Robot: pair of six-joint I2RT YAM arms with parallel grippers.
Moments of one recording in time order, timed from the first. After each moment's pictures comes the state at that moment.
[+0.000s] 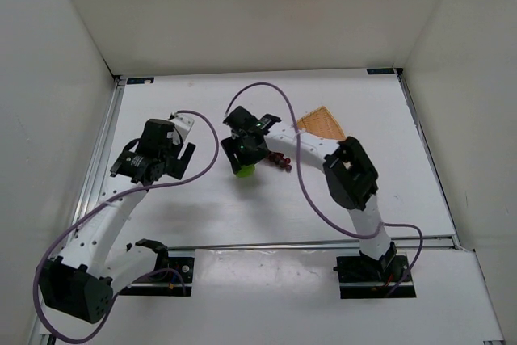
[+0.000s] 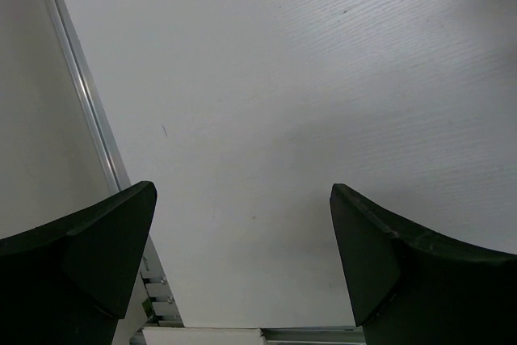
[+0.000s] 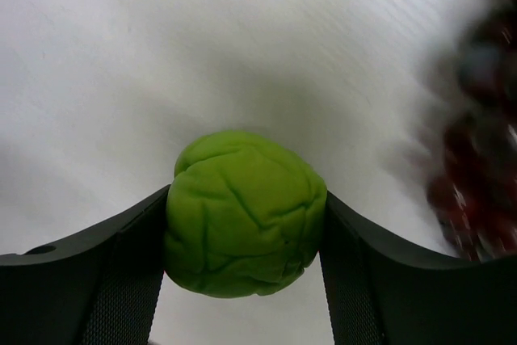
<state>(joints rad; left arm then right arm) -0.31 1.01 0.96 -0.77 -0.30 0.25 0.90 2.17 1.79 -0.74 -0.05 0.29</state>
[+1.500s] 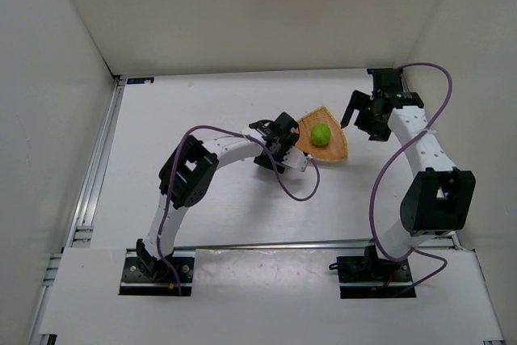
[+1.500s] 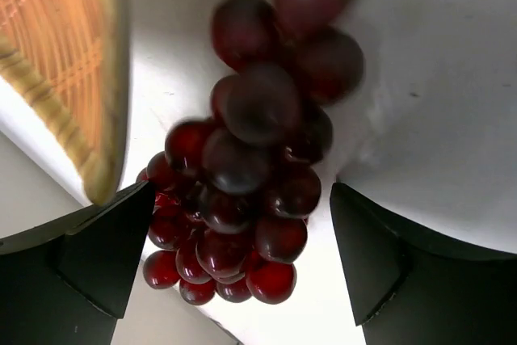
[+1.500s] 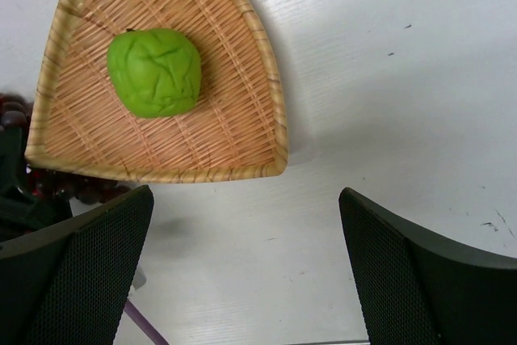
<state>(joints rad) -0.82 2.16 1.62 -0.56 -0.15 1.27 0.07 1.58 1.40 -0.85 -0.02 0.41</state>
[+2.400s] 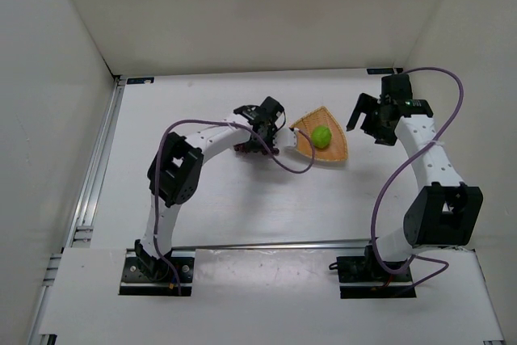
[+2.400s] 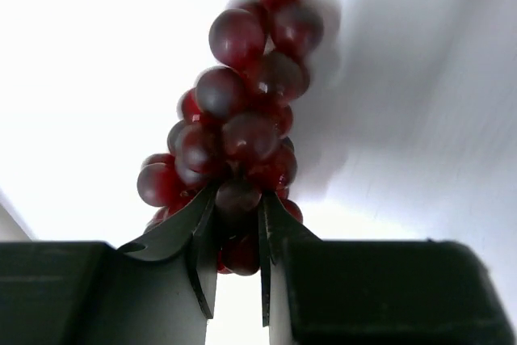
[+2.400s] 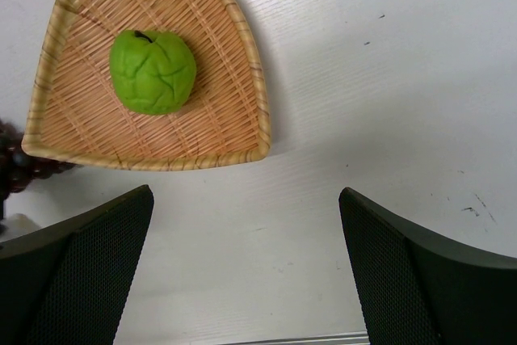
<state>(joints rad) -0.73 2.10 1.67 -0.73 -0.12 0.91 0.03 1.48 1.34 -0.85 -0.02 0.39</state>
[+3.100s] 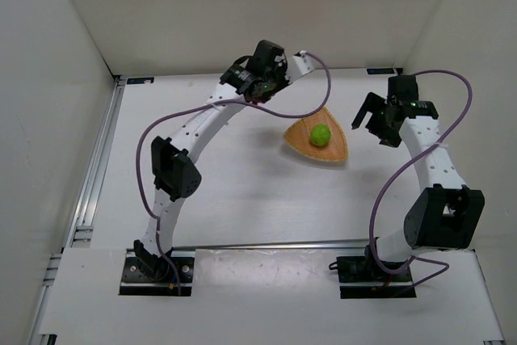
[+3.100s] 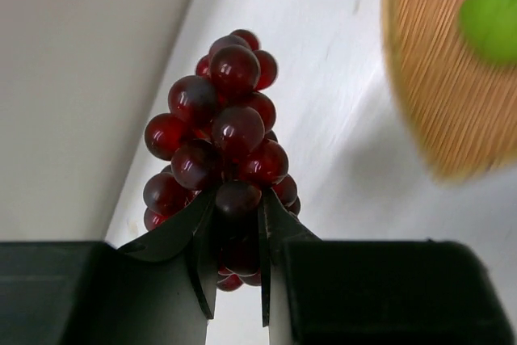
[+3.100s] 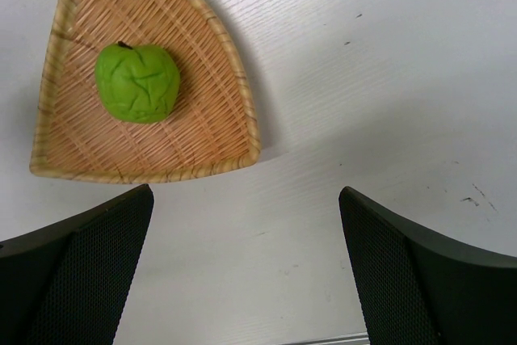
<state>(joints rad) -0.66 2.16 2.29 -0.80 -0.08 0.62 0.00 1.46 1.33 -0.84 -0.01 0.44</state>
